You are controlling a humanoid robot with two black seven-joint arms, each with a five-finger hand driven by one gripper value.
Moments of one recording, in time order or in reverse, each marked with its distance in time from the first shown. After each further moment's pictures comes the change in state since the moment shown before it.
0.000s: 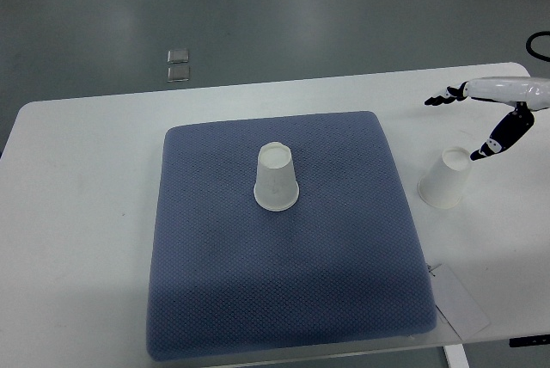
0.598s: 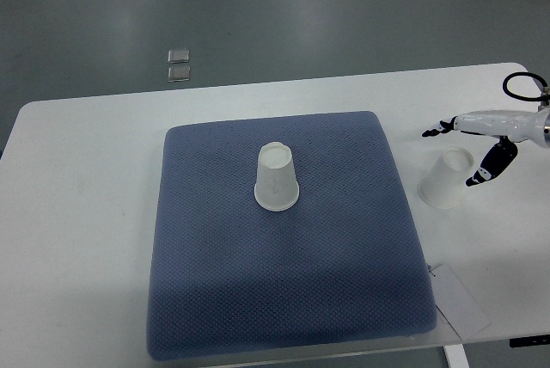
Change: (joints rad) left arm 0.000 0.000 0.000 0.000 0.000 0.000 0.000; right arm -0.002 0.090 -0.148 -0.120 -0.061 -0.126 0.000
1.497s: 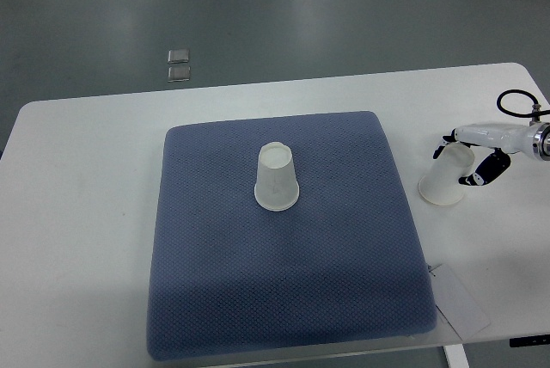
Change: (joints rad) left arm 0.000 0.000 0.000 0.000 0.000 0.000 0.000; right arm 0.014 0.100 -0.089 -0.190 -0.034 -0.095 0.045
